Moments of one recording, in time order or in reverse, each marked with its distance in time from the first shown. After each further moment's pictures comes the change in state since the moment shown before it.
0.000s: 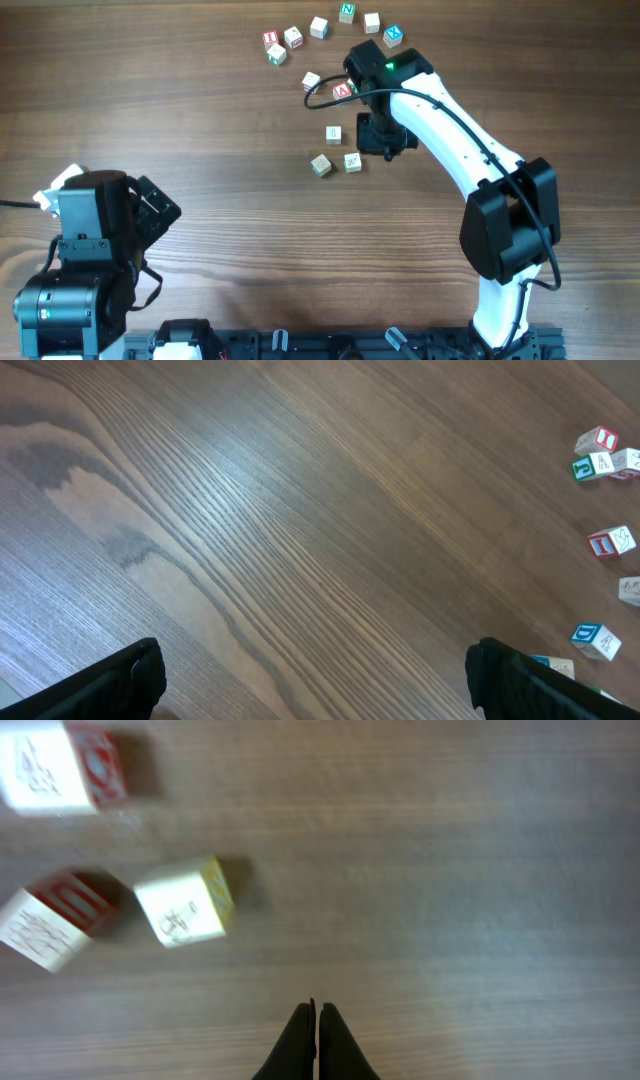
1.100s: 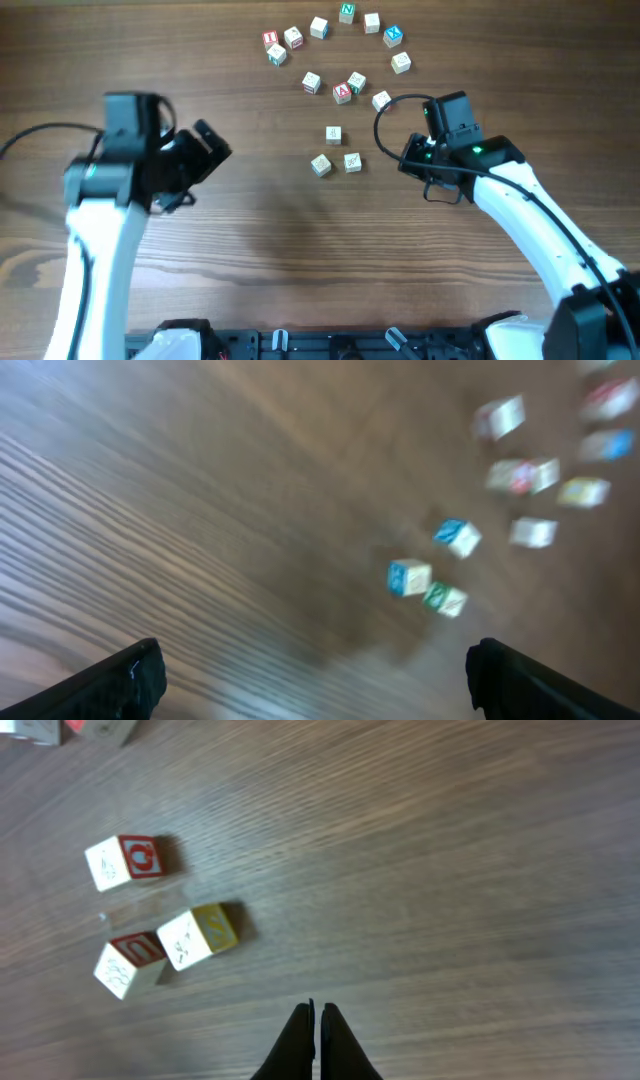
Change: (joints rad) left arm -0.017 0.435 -0.002 0.243 0.510 -0.064; right arm -0.170 -0.544 -0.742 0.669 -0.166 0.181
